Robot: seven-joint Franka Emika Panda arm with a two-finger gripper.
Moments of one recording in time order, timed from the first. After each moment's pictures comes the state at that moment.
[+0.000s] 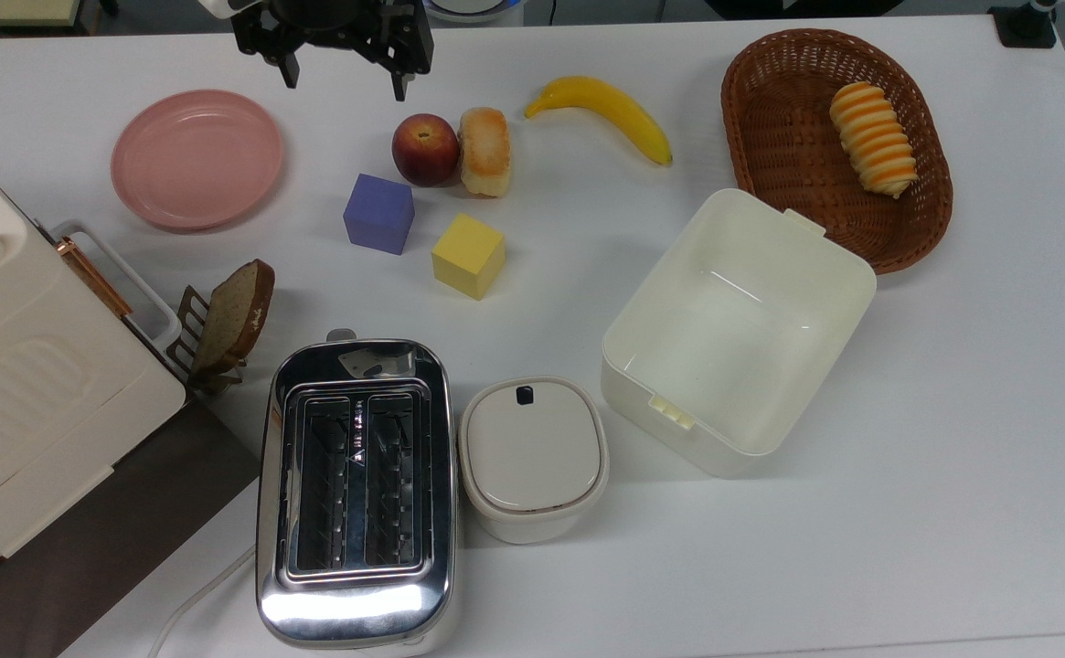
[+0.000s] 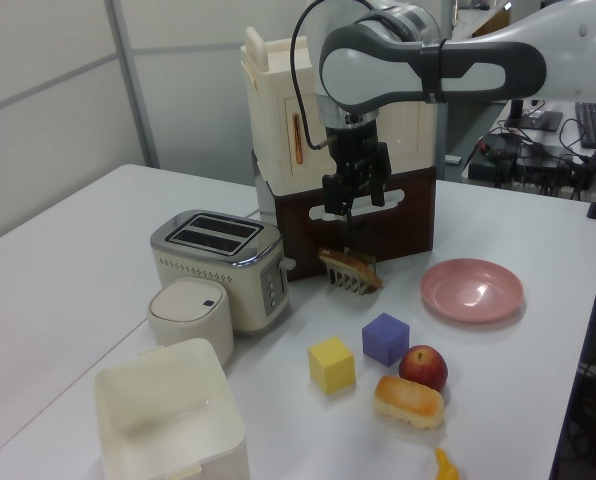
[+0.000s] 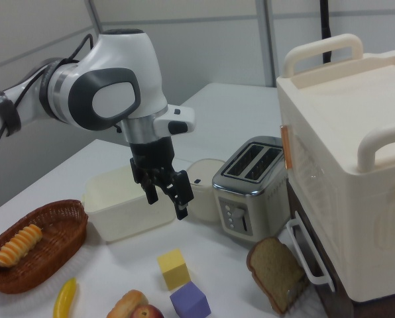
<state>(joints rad) -0.18 0.14 0.11 -1.50 -0.06 1.56 0.02</state>
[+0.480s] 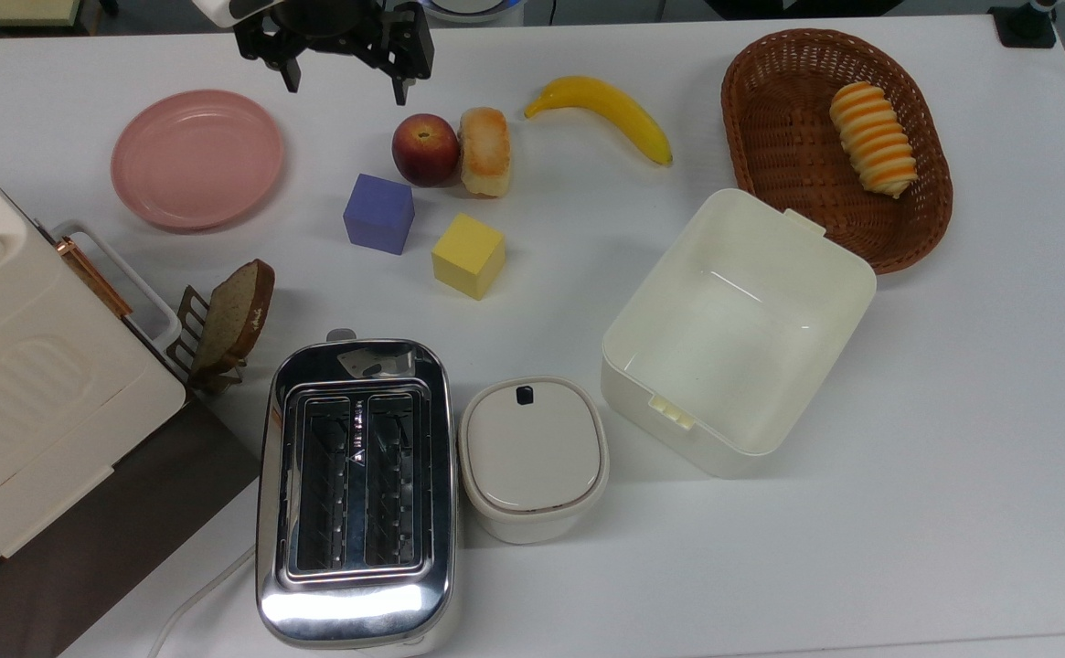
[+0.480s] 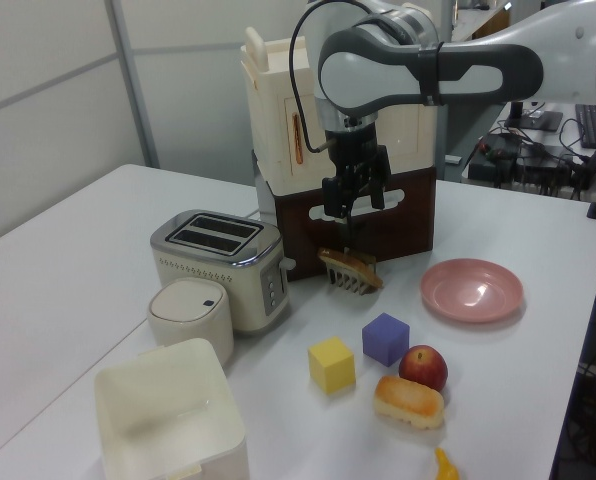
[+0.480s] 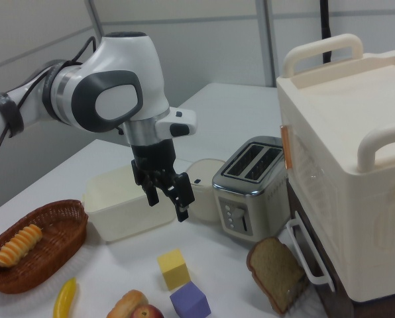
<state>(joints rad) -0.18 0.15 0.11 -1.51 -0.06 1.56 0.02</state>
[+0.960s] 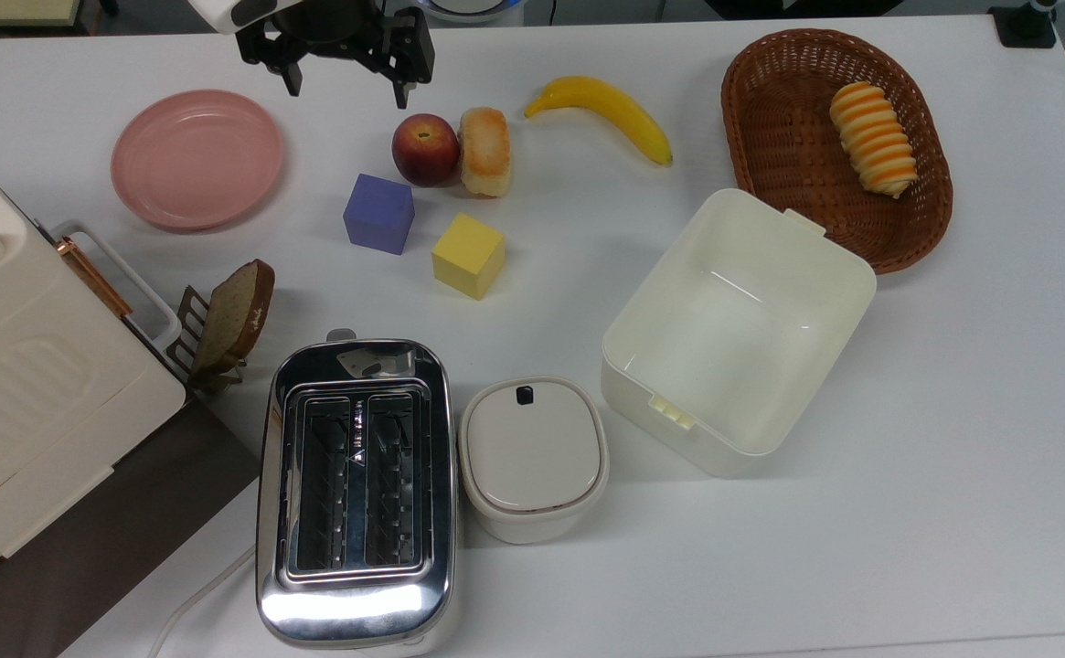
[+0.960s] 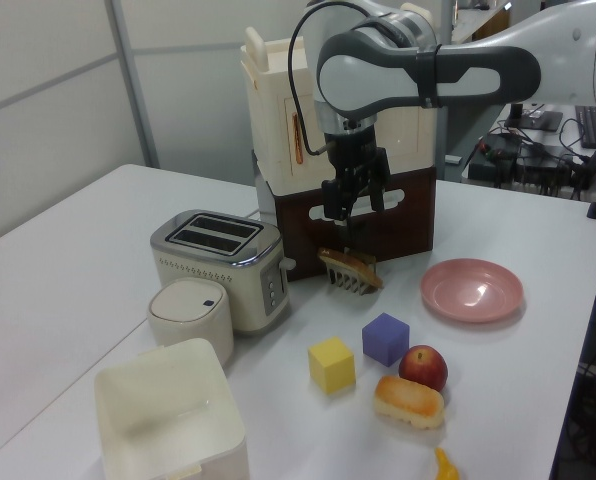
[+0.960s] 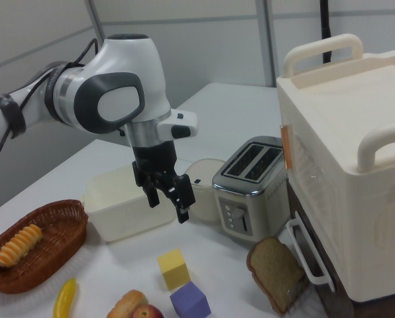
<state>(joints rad) -0.18 0.16 0.11 -1.51 -0.06 1.56 0.02</state>
